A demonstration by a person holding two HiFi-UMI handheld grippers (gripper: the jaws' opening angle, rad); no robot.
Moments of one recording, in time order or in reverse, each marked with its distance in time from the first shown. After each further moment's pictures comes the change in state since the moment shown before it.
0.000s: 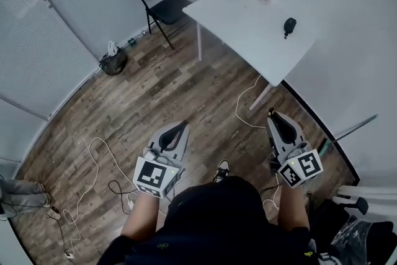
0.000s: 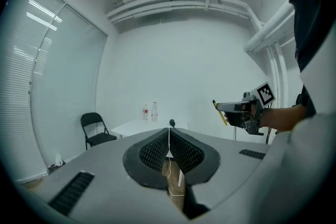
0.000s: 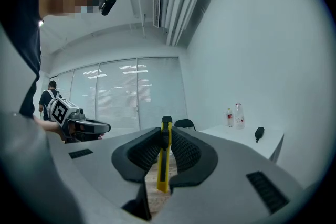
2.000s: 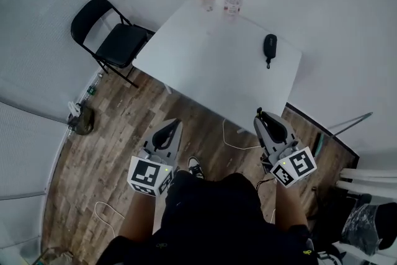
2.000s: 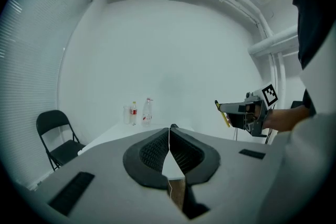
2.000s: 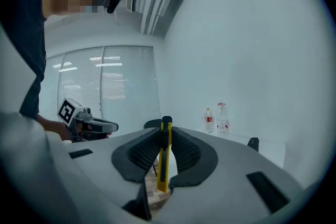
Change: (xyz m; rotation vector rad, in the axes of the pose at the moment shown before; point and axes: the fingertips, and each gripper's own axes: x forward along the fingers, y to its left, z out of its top) left arm 0.423 0.220 0.048 -0.031 0.070 -0.274; right arm 0.302 -0.279 0.014 0.025 0.052 -0.230
